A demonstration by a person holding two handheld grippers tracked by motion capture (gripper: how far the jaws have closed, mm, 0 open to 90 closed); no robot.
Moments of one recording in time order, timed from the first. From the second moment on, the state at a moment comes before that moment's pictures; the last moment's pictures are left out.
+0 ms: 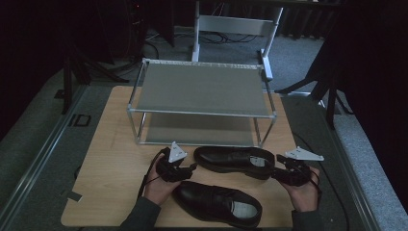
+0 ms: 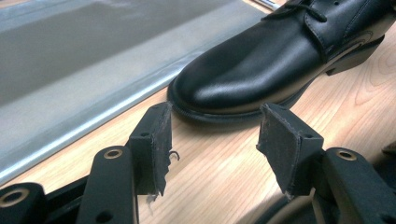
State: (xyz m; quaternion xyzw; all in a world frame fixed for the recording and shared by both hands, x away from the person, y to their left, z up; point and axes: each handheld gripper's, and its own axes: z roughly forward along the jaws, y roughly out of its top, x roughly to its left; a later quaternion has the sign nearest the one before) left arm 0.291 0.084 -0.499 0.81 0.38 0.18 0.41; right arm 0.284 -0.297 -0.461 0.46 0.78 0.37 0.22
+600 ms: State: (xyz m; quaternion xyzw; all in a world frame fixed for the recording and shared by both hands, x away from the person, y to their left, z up) left arm 0.283 0.088 -0.505 0.81 0.39 0.18 0.40; right arm 0.240 -0.240 -0.470 0.26 0.88 0.39 0.07
